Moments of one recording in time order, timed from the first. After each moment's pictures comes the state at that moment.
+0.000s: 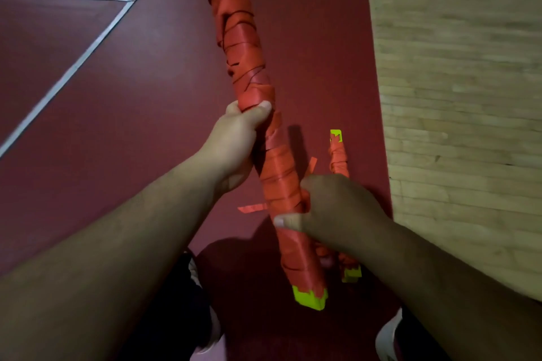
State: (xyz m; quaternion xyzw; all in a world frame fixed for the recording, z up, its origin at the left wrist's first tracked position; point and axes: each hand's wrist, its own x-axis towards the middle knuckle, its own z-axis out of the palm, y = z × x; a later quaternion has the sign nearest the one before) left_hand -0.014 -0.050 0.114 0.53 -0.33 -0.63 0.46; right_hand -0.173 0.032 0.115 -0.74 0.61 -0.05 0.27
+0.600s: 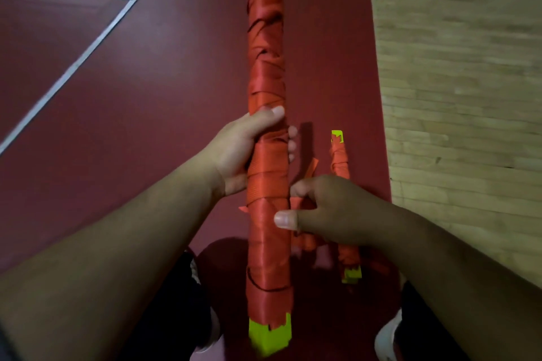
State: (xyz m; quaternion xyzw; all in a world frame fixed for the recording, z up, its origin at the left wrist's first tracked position) left_hand -0.009 -0.038 0.118 0.40 -0.31 -0.77 0.39; right_hand -0.180 0.021 0.115 -0.73 0.50 -0.07 0.46
